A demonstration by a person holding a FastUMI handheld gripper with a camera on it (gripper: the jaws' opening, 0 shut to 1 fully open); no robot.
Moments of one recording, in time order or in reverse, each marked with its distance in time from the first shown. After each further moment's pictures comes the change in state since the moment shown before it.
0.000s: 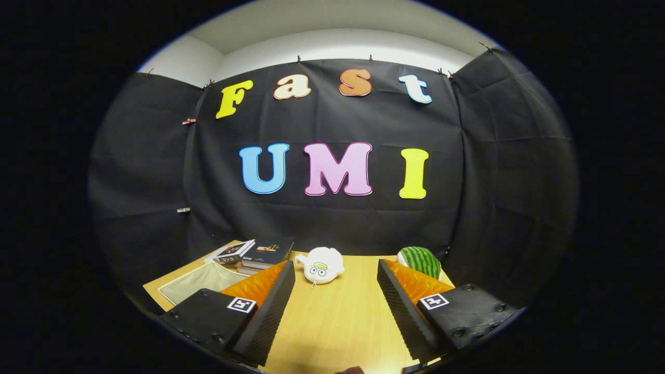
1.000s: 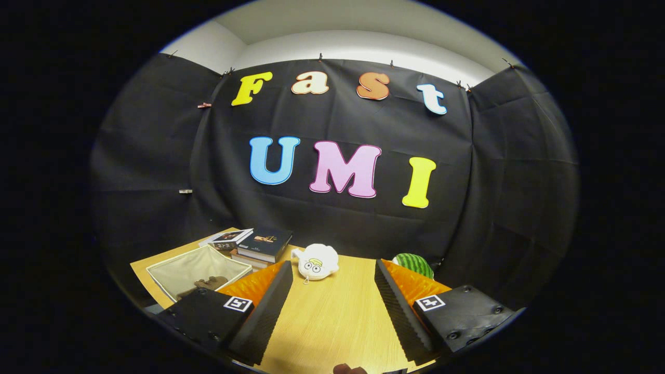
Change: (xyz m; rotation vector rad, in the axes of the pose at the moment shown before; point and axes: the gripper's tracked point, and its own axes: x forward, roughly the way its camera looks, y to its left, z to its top) arm -0.008 0.005 -0.005 -0.093 -0.003 0.034
